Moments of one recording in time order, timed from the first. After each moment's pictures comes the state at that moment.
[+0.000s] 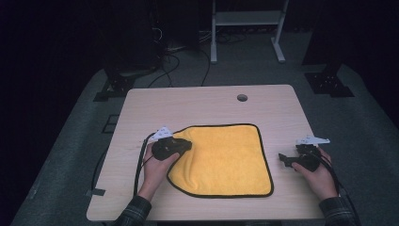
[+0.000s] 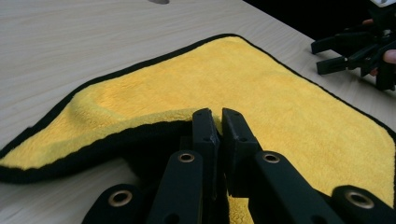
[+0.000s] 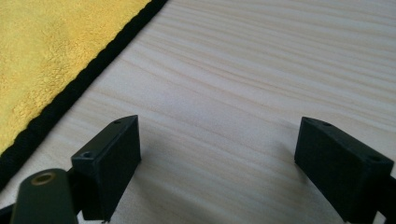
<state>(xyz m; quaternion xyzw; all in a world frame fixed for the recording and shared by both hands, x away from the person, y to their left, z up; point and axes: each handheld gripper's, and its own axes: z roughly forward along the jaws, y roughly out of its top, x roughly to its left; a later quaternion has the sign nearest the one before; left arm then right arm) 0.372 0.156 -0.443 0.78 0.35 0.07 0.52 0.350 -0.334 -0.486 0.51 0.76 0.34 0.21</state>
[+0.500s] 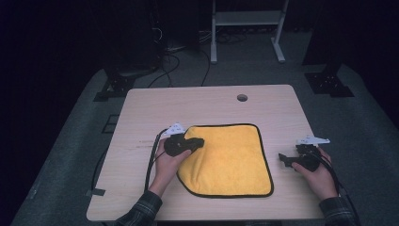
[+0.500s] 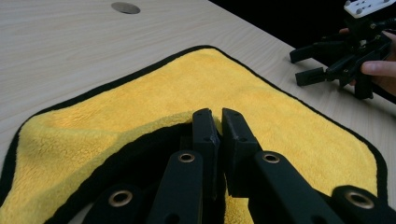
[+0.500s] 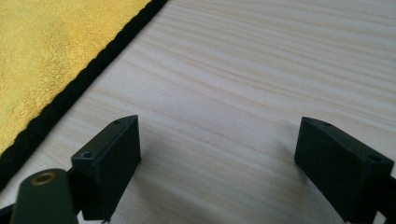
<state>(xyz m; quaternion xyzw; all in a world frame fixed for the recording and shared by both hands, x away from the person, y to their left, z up) 0.383 0.120 -0.438 0.78 0.32 0.06 0.53 0.350 -0.334 -0.486 0.51 0.76 0.34 0.21</state>
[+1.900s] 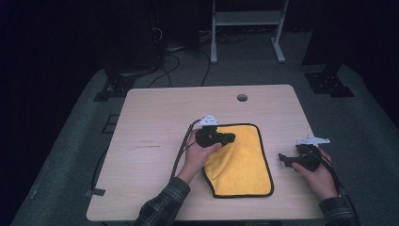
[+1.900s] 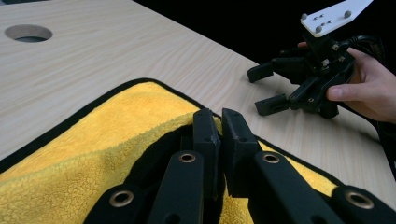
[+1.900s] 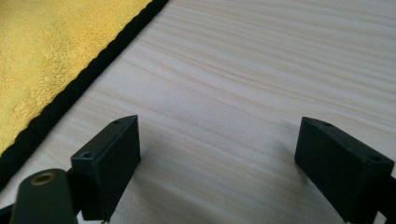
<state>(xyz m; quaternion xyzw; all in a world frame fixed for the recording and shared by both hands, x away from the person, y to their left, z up) 0.407 0.025 -0.430 0.80 0.25 0.01 0.54 0.351 -0.334 -0.486 0.50 0.77 0.34 0.21</state>
